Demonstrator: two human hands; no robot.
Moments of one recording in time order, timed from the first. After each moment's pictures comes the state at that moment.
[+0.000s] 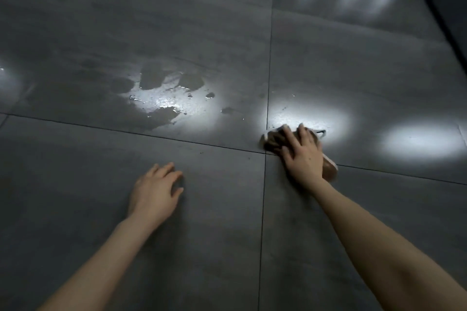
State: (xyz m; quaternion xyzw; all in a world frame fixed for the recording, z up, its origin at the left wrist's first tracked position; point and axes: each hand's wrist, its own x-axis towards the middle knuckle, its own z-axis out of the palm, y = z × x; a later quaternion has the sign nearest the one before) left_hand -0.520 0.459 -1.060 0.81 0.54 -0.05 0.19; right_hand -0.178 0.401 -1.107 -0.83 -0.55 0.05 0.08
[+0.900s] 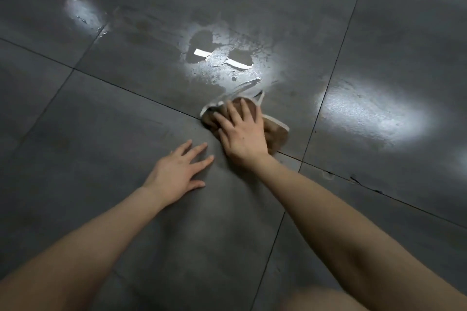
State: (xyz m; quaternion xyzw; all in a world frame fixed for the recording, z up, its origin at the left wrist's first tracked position) left_hand -0.521 0.474 -1.055 0.85 0.47 -0.22 0.13; right_hand -0.339 0.522 -1.107 -0.62 -0.78 0.10 0.05
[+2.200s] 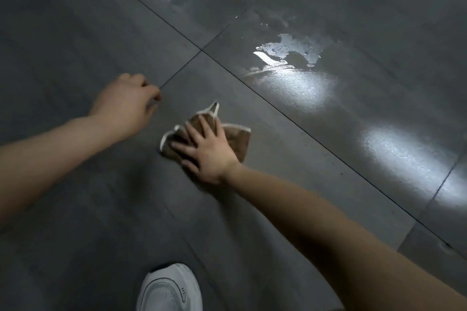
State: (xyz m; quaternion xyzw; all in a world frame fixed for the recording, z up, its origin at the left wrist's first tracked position) left_hand -0.777 0.520 -0.954 0.71 0.70 -0.05 0.02; right_hand -0.610 0.519 -1.095 -0.29 -0.95 0.13 -0.05
